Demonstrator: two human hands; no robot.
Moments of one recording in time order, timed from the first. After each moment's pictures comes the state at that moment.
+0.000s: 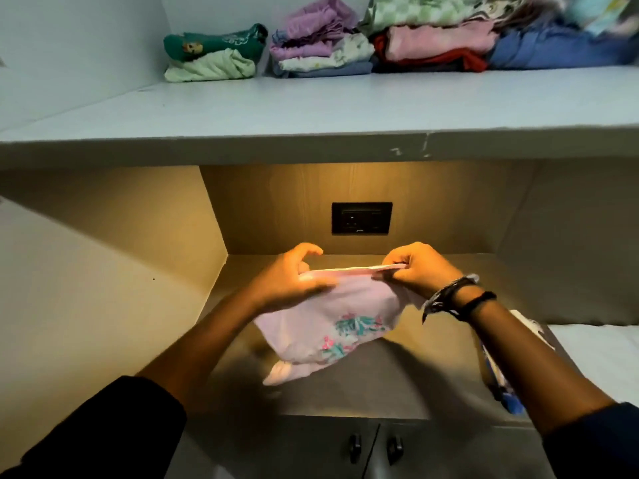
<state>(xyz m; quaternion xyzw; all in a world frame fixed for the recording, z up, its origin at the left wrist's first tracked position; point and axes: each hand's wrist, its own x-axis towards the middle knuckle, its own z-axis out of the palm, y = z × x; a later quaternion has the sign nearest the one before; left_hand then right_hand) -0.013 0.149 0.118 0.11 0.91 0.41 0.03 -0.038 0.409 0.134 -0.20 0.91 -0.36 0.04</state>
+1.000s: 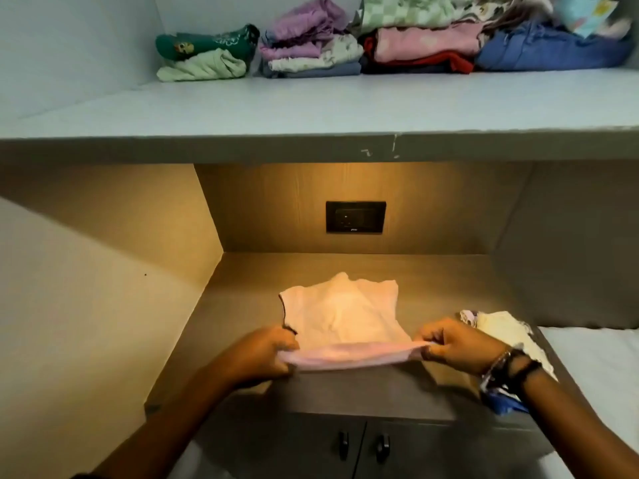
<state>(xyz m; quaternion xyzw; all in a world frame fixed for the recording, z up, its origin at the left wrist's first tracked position) 0.062 0.140 0.060 0.13 0.94 0.25 0.17 0.009 0.496 0.056 -0.22 0.89 -0.33 0.23</state>
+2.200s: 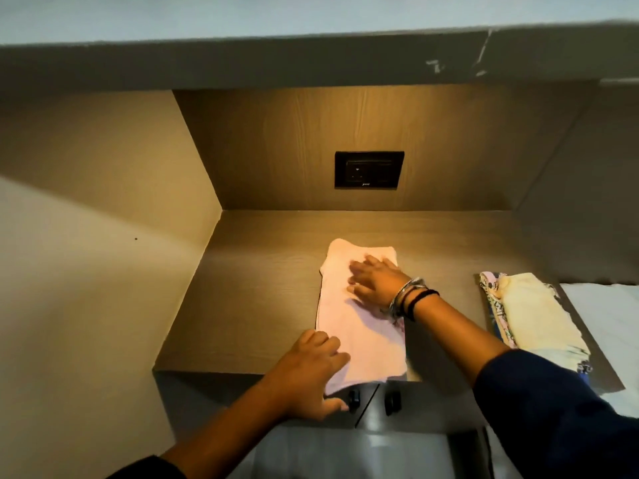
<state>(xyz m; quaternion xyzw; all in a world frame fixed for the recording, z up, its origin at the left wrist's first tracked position) 0.094 0.178 -0.036 0.30 0.94 0.05 0.11 -0.070 0.369 -0.018 -0.29 0.94 -0.04 0.18</state>
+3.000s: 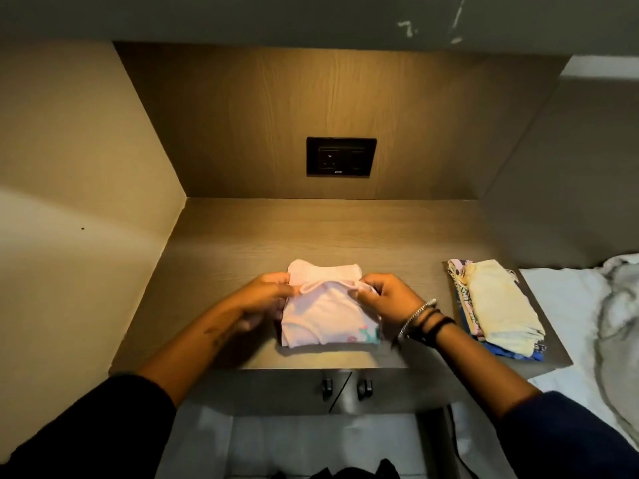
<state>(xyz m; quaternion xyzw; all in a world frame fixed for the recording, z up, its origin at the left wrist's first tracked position) 0.006 0.162 -0.001 -0.12 0.70 0.64 0.29 -0.006 0.417 -0.010 -0.11 0.87 -0.45 0.17</state>
